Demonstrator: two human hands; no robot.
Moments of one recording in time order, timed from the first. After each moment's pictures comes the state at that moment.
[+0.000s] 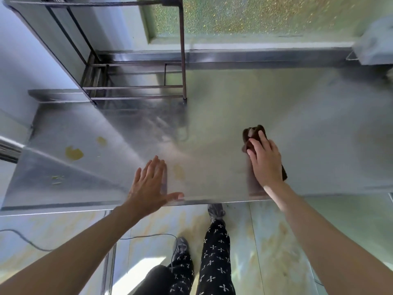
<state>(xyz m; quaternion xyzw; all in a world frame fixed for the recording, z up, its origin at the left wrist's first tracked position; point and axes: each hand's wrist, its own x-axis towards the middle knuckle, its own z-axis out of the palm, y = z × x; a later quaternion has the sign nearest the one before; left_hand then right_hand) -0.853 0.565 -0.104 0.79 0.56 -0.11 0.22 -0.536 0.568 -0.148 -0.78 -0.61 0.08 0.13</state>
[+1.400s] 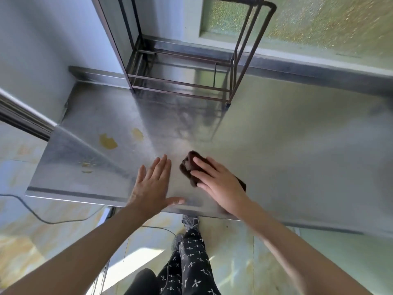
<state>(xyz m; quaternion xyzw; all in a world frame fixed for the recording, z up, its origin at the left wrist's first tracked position) -0.925 0.582 -0.129 0.78 0.58 -0.11 0.19 -0.711 0.592 -0.152 -0.46 -0.88 0.09 0.10</state>
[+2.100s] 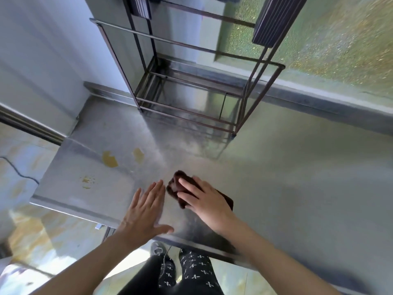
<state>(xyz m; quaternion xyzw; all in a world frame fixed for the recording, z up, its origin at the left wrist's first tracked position) -0.925 0.582 -0.124 0.75 0.60 -0.16 0.21 -0.716 0.636 -0.159 -0.36 -0.93 0.09 0.08</state>
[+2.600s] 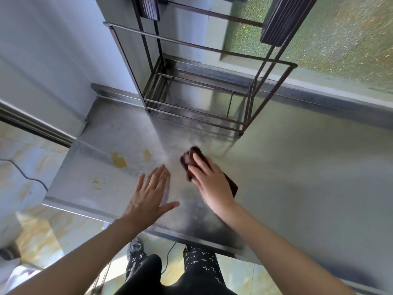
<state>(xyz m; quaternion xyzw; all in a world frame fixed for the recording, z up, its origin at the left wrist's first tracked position) -0.937 0.614 -0.116 0.76 0.63 -0.09 0.13 -0.744 0.669 -0.143 -0.49 -0.85 0.15 0.10</state>
